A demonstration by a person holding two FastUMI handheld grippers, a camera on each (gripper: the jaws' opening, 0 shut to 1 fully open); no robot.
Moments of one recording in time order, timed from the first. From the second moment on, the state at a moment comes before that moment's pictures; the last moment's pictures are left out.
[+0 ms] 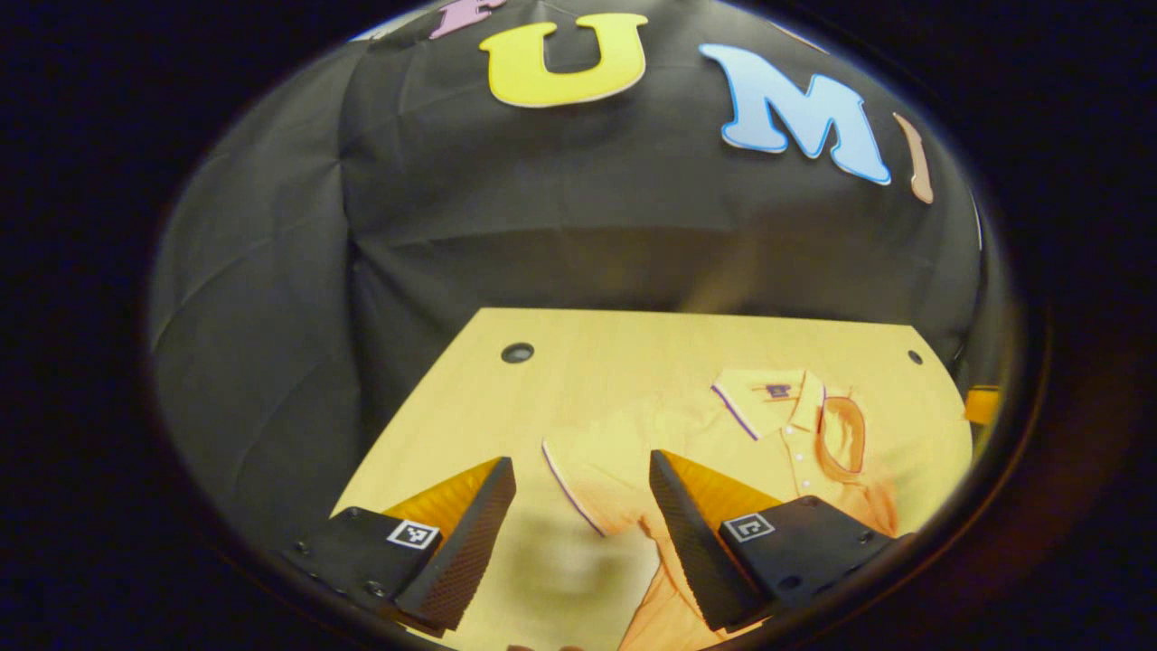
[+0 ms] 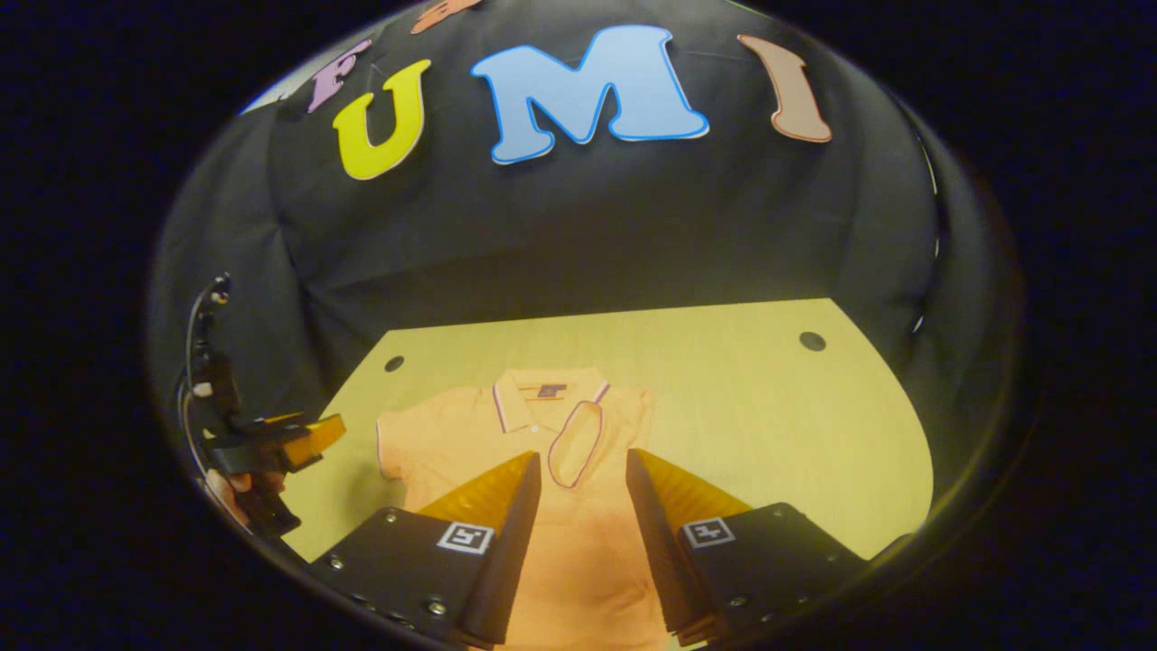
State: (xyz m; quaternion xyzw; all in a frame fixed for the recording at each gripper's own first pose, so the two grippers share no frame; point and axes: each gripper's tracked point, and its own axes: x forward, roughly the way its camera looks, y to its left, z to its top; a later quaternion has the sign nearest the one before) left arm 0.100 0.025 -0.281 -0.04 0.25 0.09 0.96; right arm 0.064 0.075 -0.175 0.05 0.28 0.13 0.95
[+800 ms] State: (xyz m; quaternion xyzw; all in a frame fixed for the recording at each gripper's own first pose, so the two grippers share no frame) left arm 0.144 0.024 -0.399 -0.03 0.35 0.08 0.93; right arm -0.042 -0.012 -0.165 0.10 0.28 -0.02 0.96
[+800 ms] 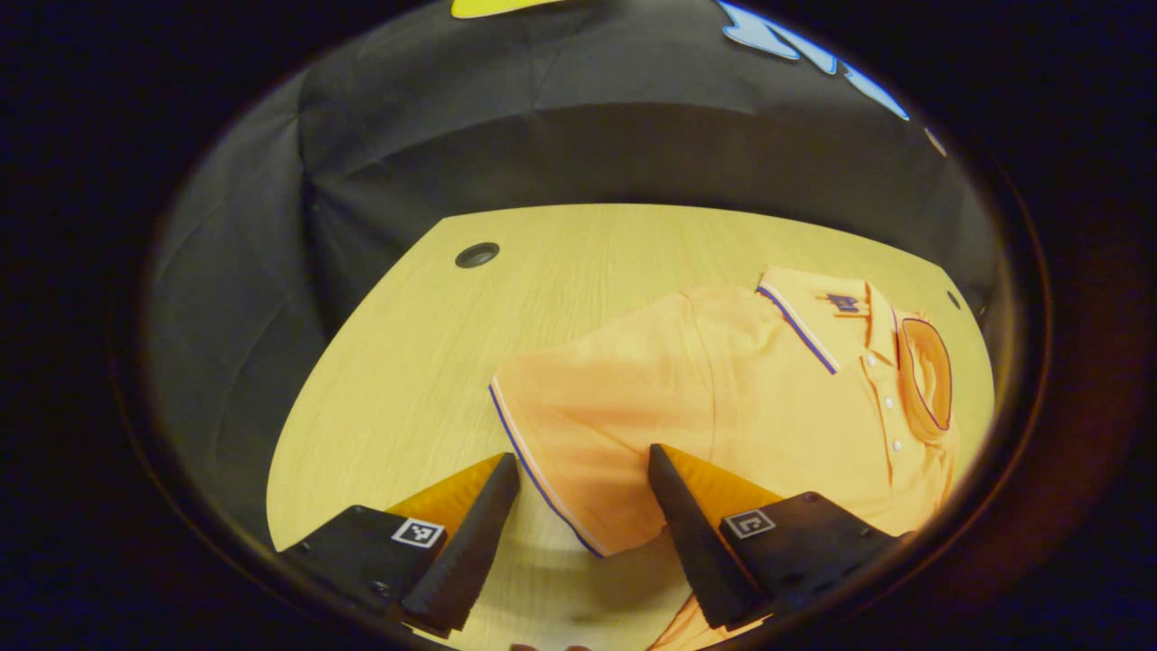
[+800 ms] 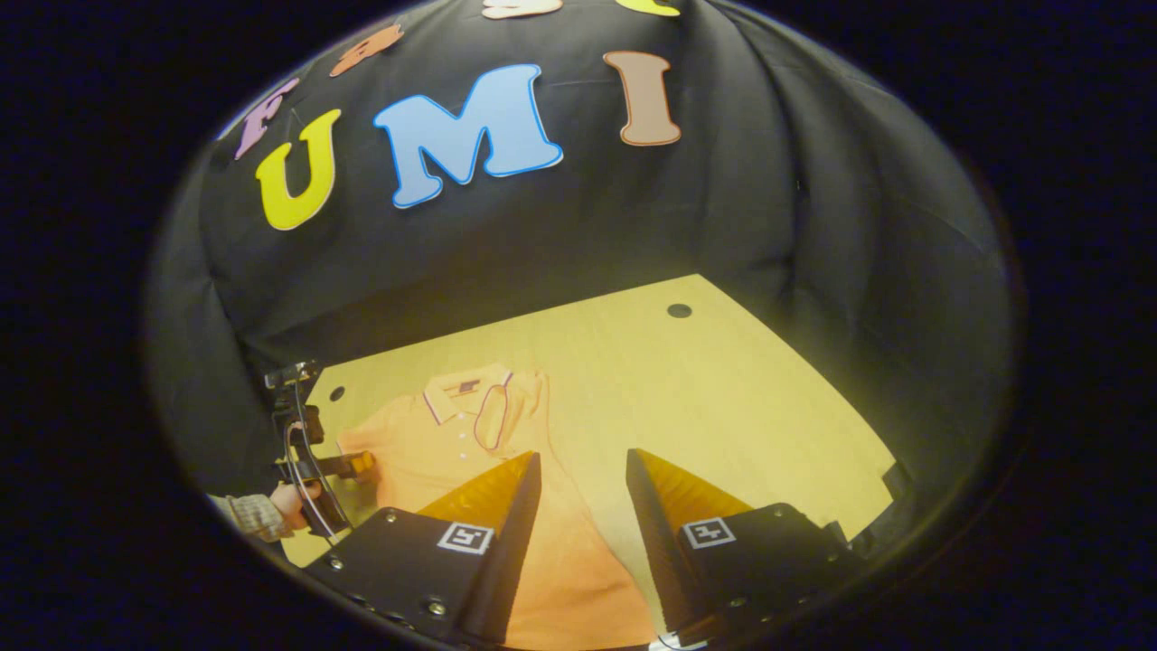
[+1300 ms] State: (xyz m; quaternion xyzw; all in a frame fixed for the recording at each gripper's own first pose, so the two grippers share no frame) left arm 0.157 0.005 -0.399 -0.06 0.32 0.07 0.94; right arm -0.040 -0.011 -0.174 0.11 0.29 -0.02 0.95
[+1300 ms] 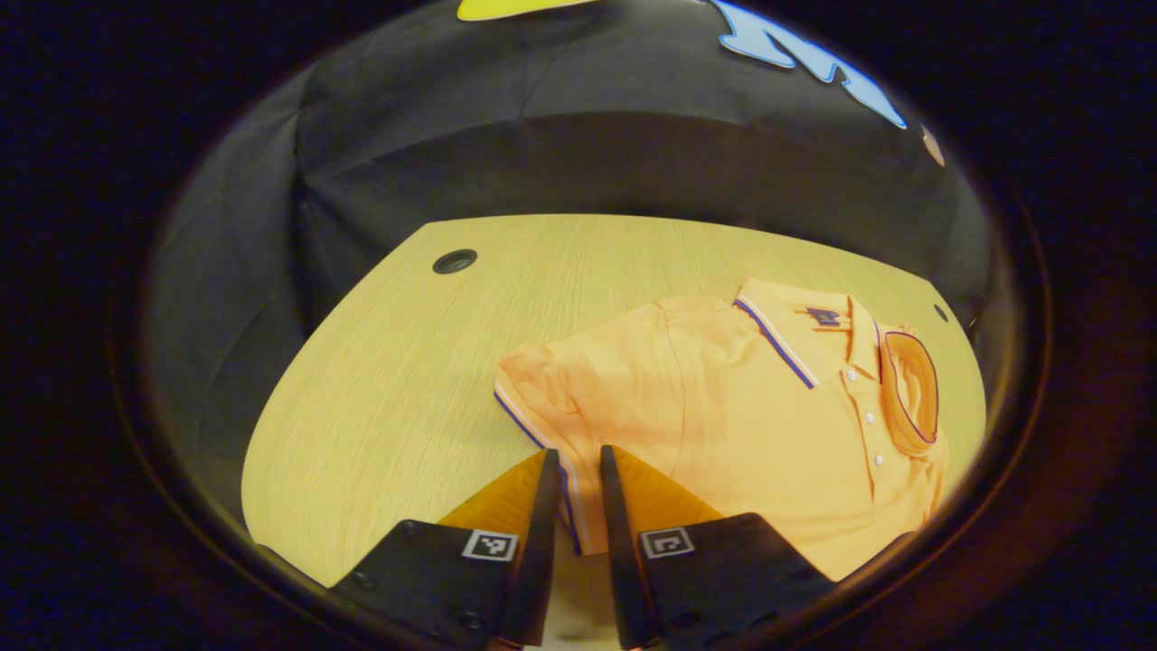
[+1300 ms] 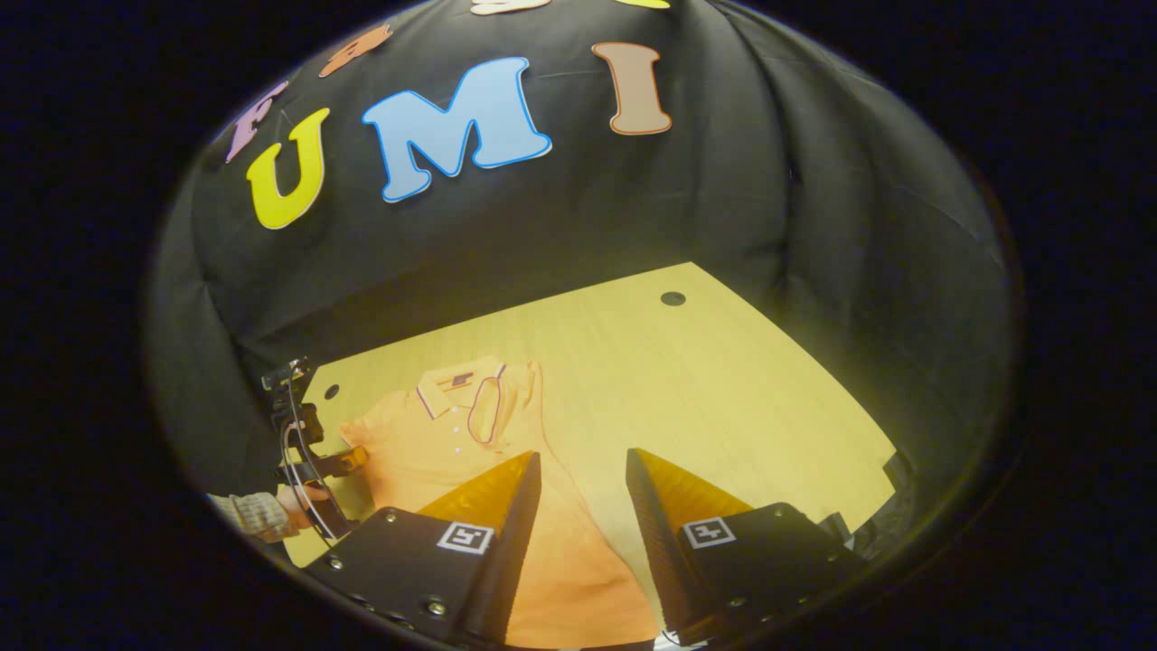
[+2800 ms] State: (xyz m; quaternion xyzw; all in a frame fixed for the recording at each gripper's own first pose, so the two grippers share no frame) left arm 0.189 -0.201 -0.299 0.09 0.24 -0.13 0.96; right arm -0.062 -0.059 -0.193 0.14 0.29 -0.05 0.94
